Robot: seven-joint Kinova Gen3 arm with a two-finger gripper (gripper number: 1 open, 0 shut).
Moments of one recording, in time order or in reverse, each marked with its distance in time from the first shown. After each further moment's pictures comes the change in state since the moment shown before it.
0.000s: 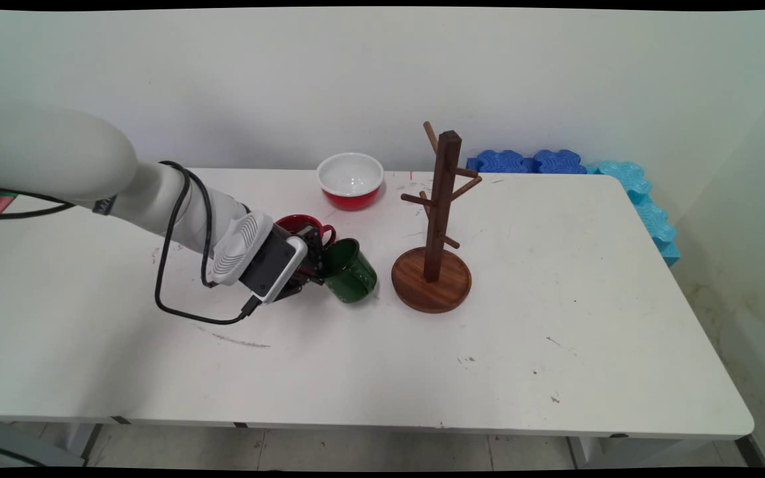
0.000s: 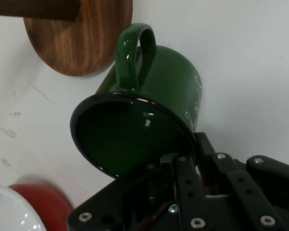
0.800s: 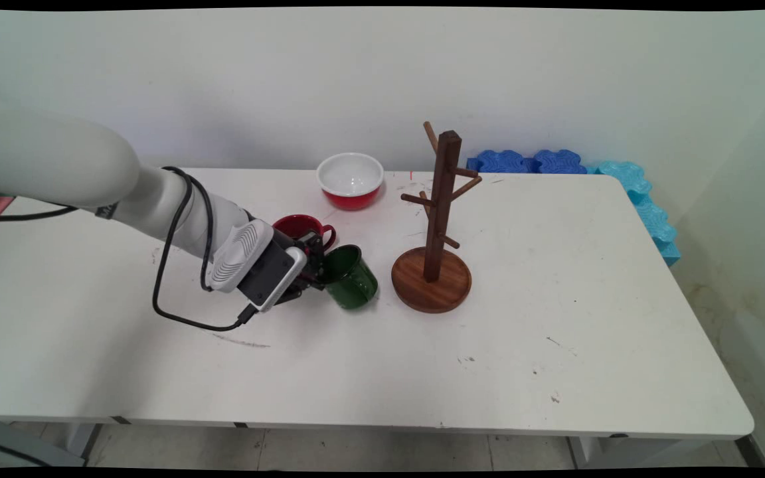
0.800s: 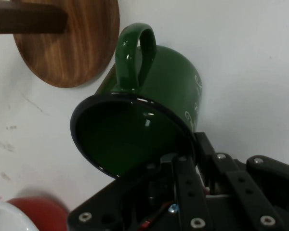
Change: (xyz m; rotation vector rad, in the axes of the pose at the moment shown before) arm 0.001 0.004 0.005 -0.011 0.008 0.057
